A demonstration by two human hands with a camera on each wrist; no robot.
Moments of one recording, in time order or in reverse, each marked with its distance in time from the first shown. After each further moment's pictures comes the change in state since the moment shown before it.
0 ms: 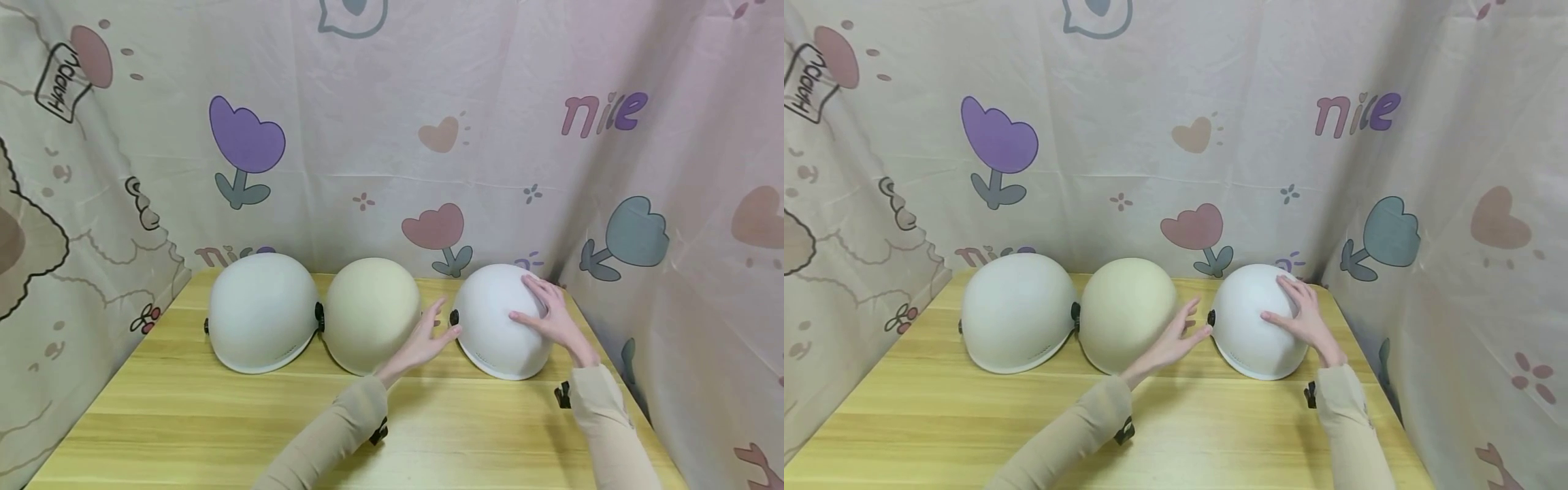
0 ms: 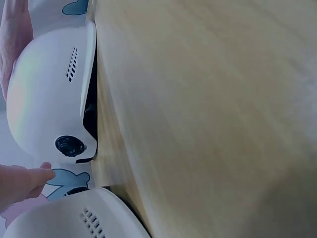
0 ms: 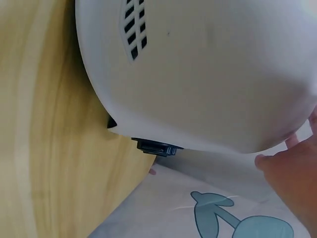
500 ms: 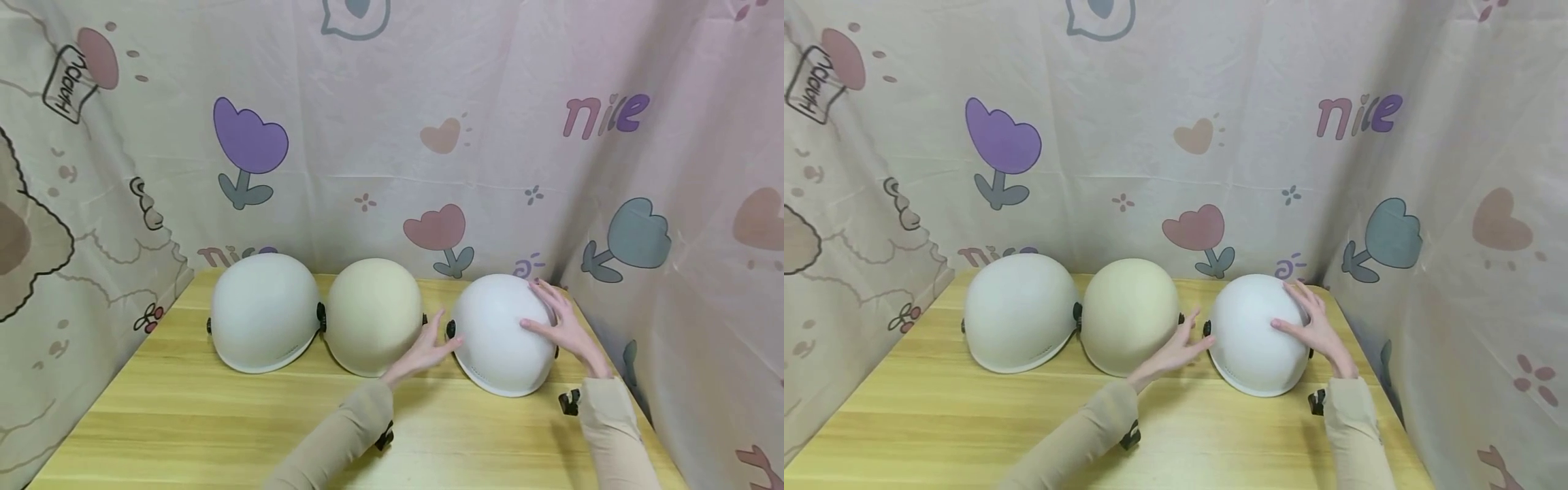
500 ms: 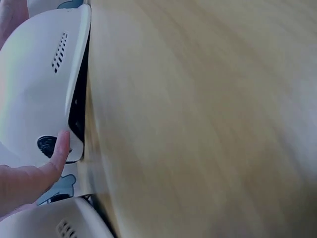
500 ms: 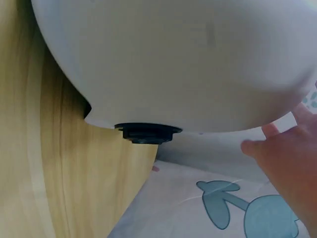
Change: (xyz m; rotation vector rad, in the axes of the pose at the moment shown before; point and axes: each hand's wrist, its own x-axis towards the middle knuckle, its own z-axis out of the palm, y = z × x) left_hand -0.001 -0.015 0.009 0.016 -0.062 -0.100; right_hand -0.015 0.007 -0.008 0.104 -0.060 0.015
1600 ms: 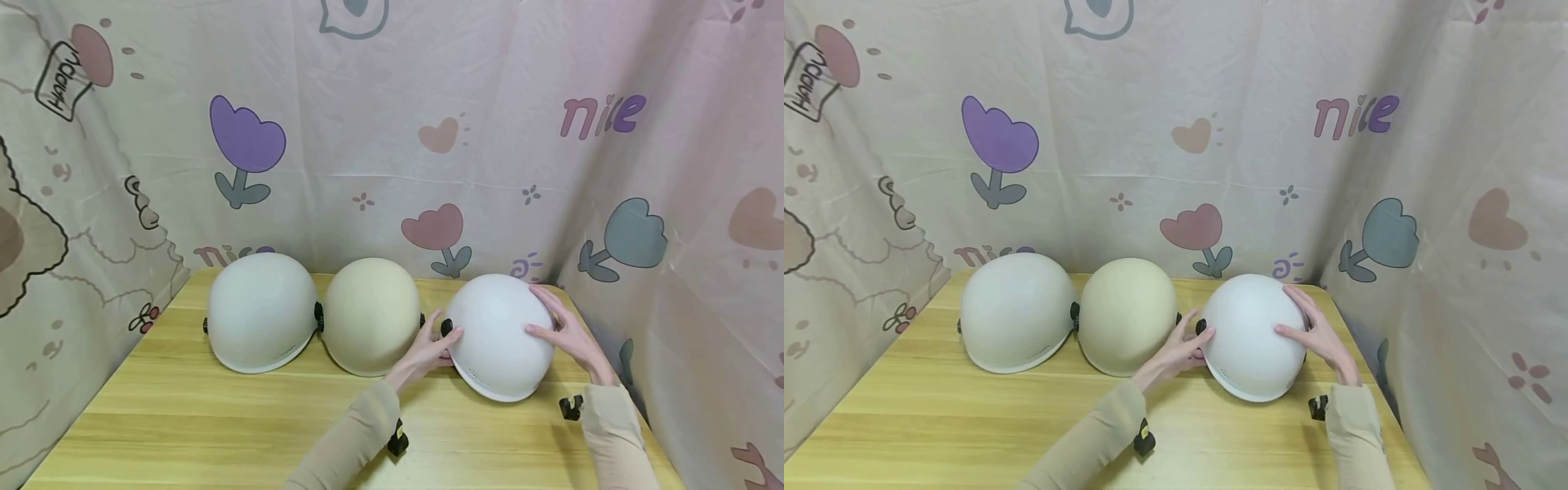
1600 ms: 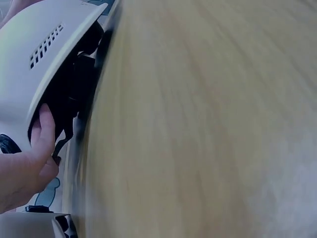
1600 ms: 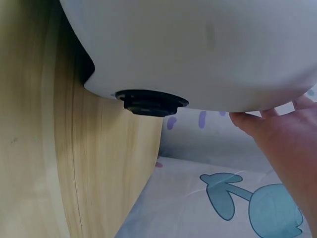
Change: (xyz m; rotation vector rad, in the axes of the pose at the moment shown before) left_hand 0.010 -0.009 0.016 -0.621 0.018 -0.181; right_hand -0.013 0.002 -0.004 0.206 -0.069 0.003
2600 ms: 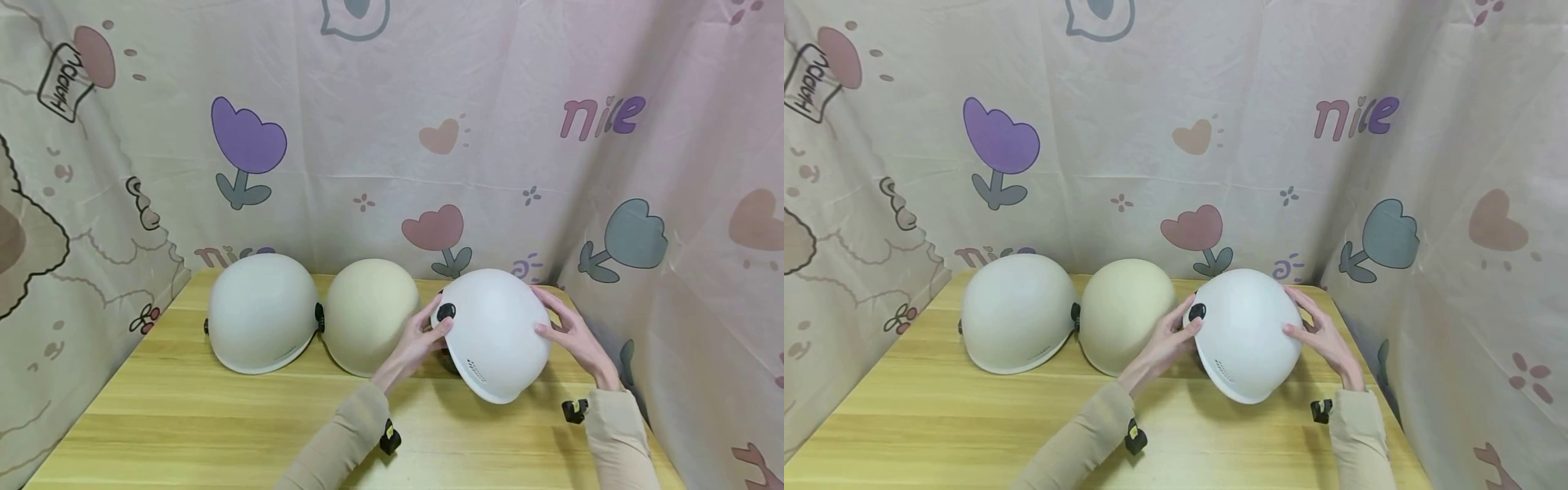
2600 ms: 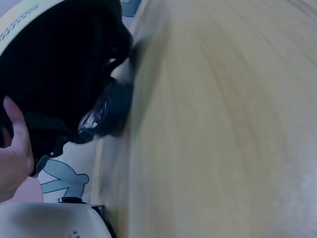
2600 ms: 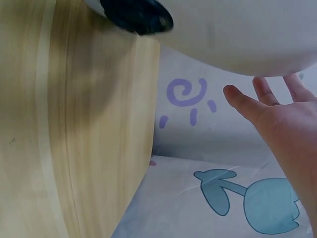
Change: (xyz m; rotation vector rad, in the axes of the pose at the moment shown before) left_hand -0.014 0.028 -0.011 -0.160 -0.074 0.206; right_hand -0.008 -0.007 -0.003 0.141 -0.013 -0.114
